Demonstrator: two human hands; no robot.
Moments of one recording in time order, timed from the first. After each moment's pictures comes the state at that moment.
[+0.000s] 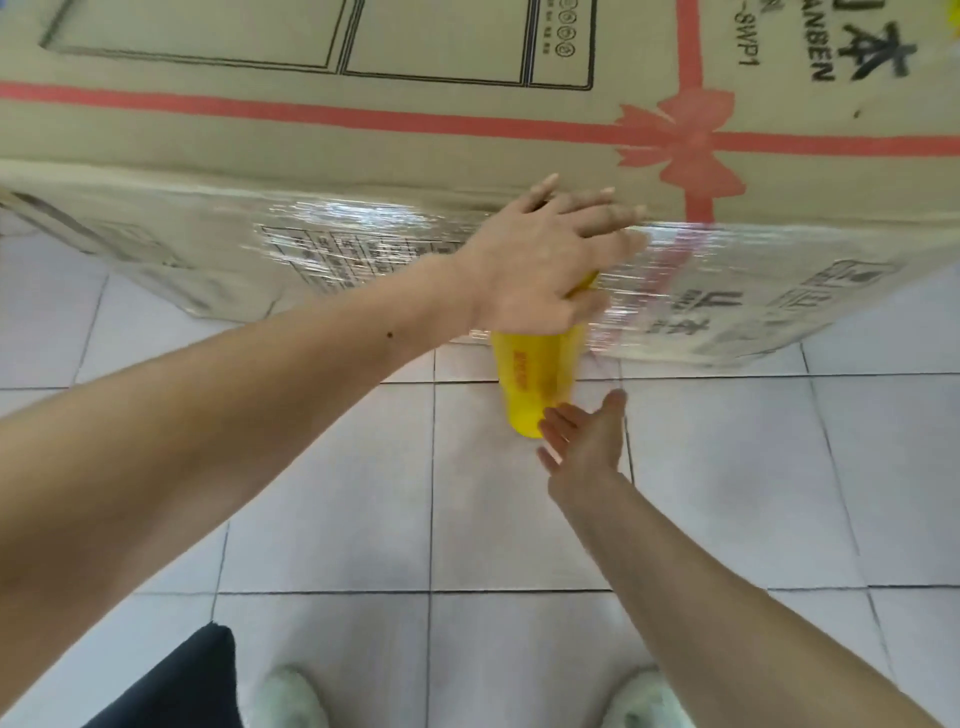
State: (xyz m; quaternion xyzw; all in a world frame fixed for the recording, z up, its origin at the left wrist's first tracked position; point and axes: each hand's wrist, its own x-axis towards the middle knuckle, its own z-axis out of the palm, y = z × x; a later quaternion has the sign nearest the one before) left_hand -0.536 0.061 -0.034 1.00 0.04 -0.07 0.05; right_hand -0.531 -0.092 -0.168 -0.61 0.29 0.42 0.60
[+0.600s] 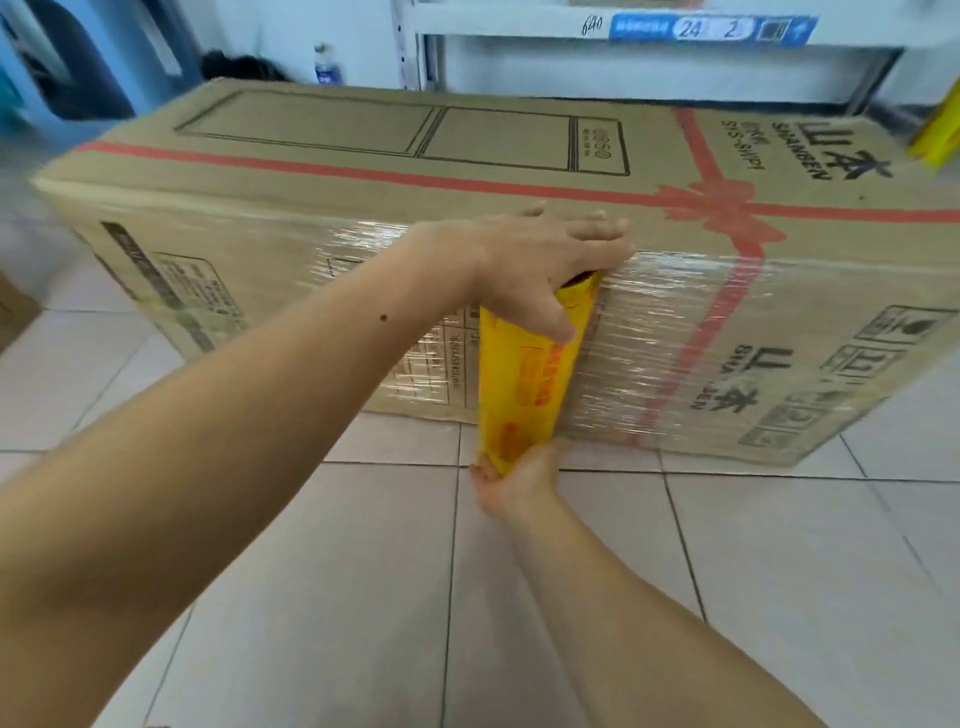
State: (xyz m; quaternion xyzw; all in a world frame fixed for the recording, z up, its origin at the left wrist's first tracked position) left_hand -0.584 0.100 -0.035 1.00 0.02 -0.06 0.00; right_hand -0.586 0.001 -0.233 -0.54 0.26 0.47 0.65
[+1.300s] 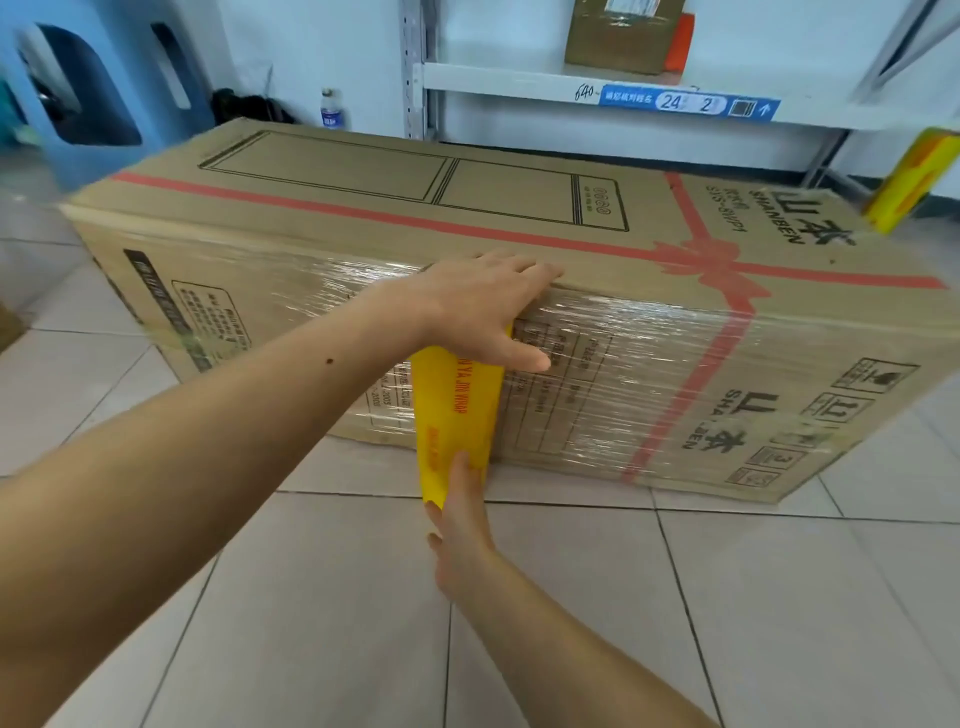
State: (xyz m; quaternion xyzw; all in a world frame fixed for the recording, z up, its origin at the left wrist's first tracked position) left_hand -0.634 0.116 -0.034 0.99 0.13 -0.01 0.01; right_hand -0.655 0.019 -0.247 -0.61 0.02 0.53 0.59
